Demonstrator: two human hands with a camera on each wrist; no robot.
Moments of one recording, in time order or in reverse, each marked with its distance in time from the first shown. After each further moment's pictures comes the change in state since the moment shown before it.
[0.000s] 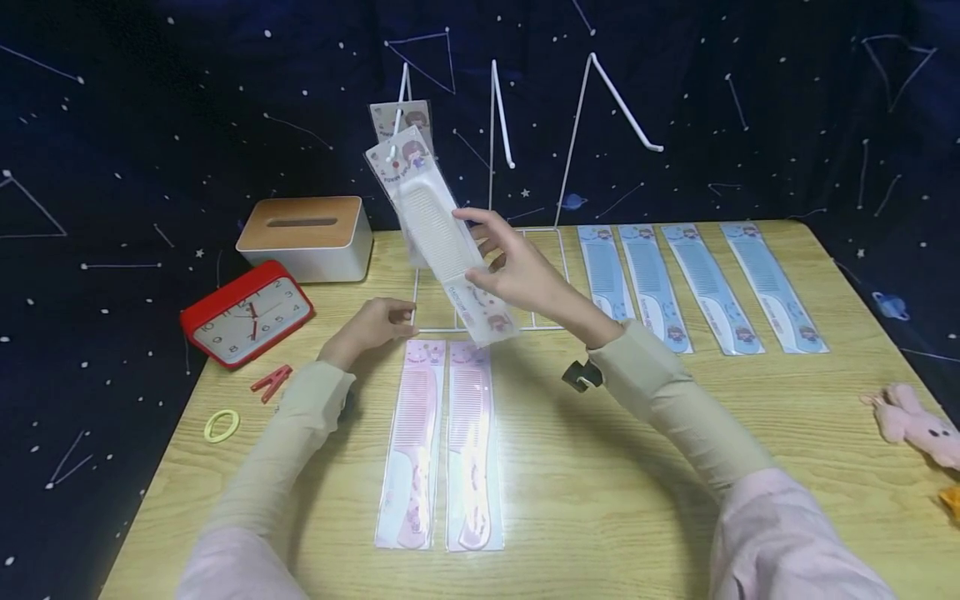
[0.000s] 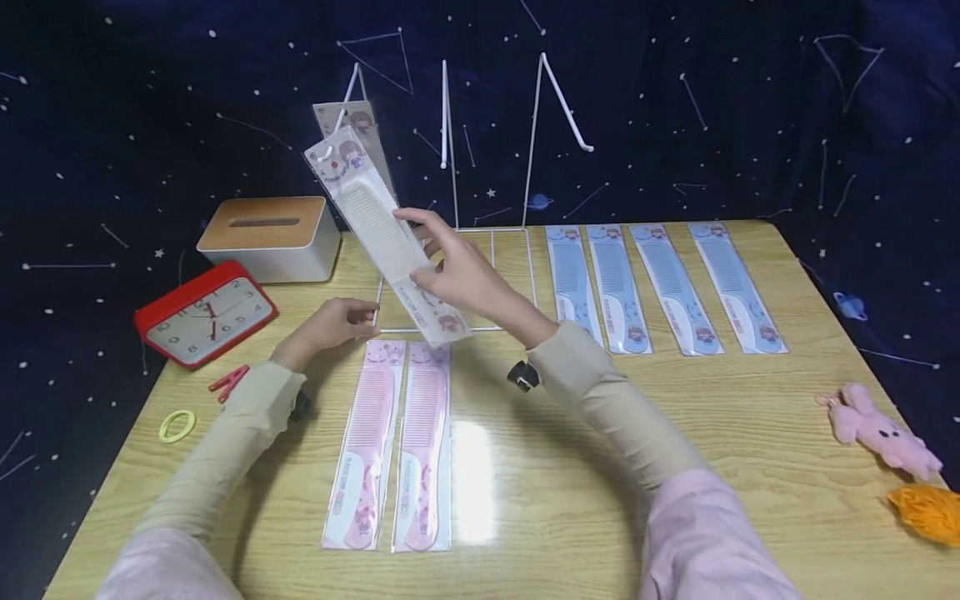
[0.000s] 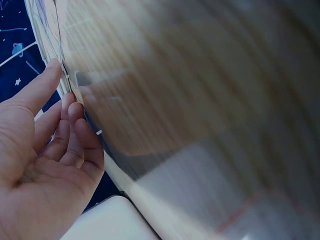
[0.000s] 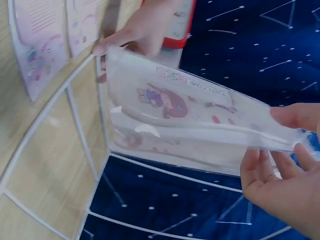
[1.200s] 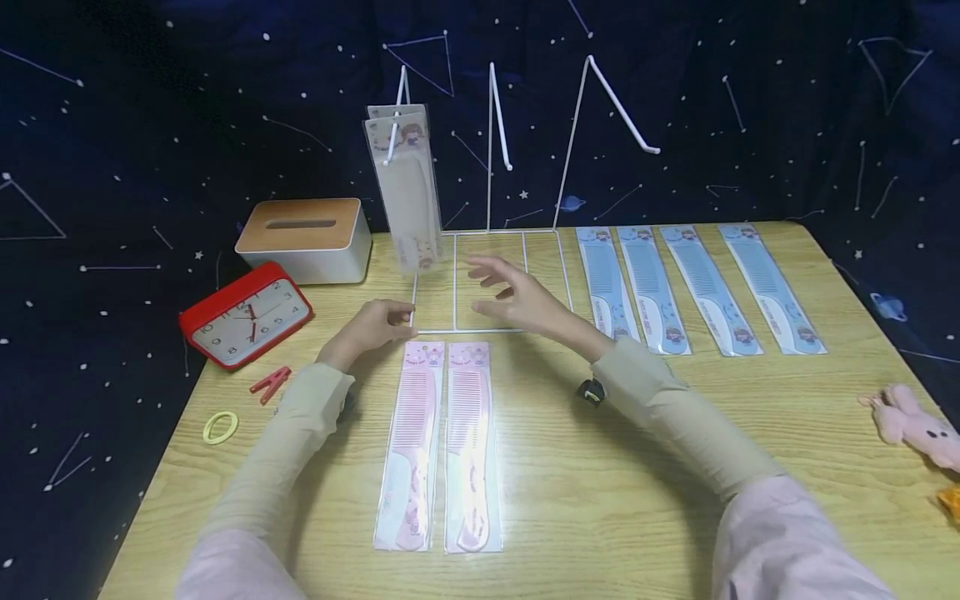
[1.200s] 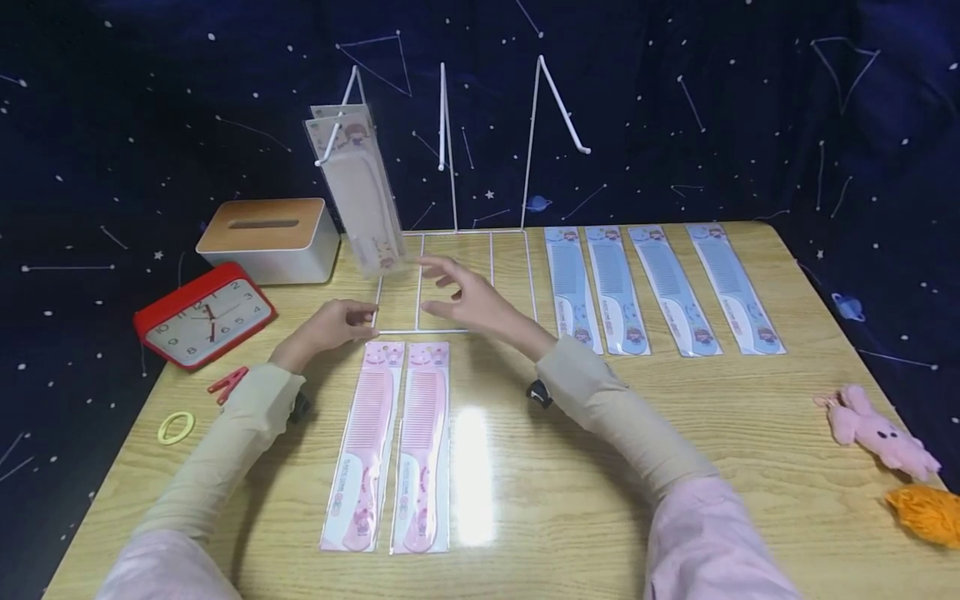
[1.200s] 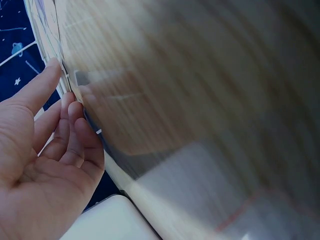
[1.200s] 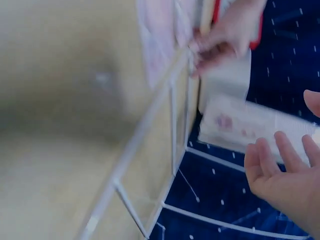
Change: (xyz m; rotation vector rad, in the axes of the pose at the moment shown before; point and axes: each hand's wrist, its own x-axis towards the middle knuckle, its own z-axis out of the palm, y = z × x) left_hand 0.000 0.001 -0.001 0.002 -0.007 -0.011; right_hand -0.018 0.062 0.009 0.015 -0.120 0.144
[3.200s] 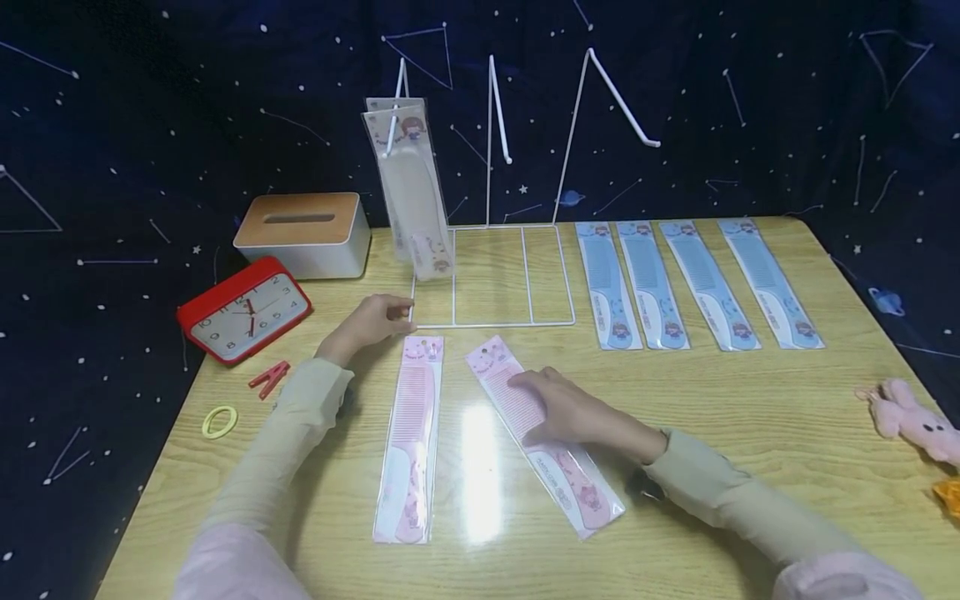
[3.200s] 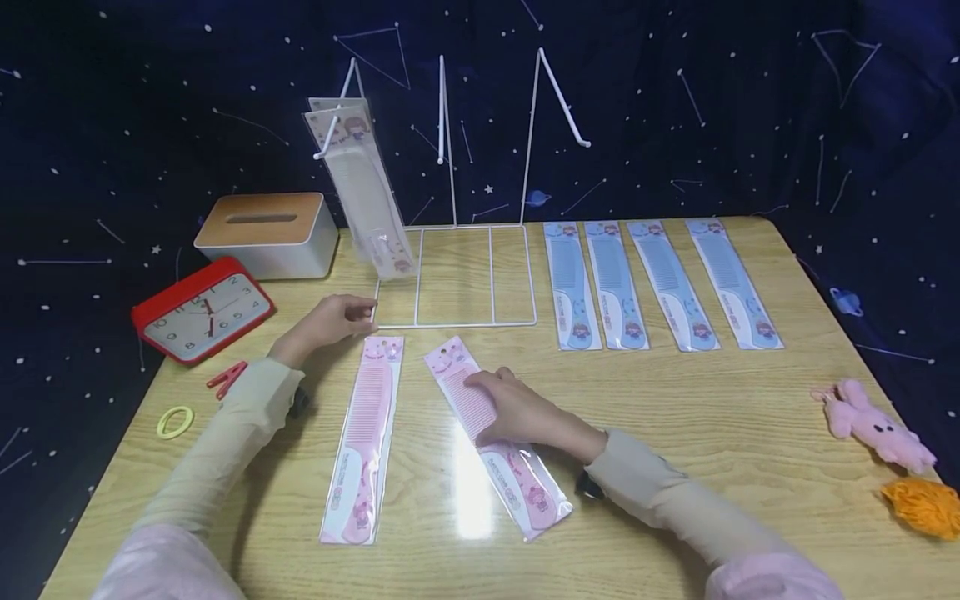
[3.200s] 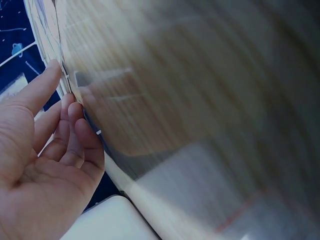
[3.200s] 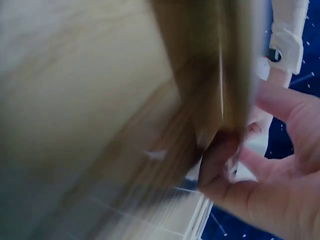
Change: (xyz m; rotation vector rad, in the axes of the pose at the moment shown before) left_hand 0.000 0.000 0.000 -0.019 0.003 0.012; right_hand -0.123 0.026 0.037 -0.296 -0.217 0.292
